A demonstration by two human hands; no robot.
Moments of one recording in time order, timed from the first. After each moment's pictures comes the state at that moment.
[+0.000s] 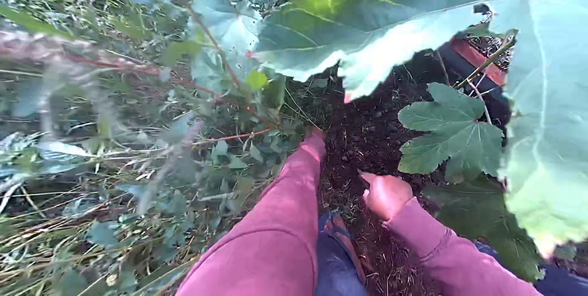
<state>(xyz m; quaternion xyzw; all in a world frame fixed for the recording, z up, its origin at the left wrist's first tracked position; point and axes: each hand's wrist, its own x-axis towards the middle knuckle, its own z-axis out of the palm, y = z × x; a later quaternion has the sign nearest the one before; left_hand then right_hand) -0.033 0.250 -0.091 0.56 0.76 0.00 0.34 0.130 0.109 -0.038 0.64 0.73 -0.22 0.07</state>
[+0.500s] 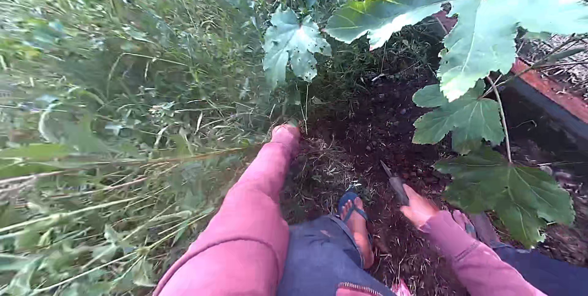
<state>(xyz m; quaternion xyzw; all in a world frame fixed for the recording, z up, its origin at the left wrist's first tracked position) -0.194 0.217 -0.093 0.62 0.73 -0.25 0.12 0.171 0.039 -0.070 0.69 0.53 -0.46 0.17</state>
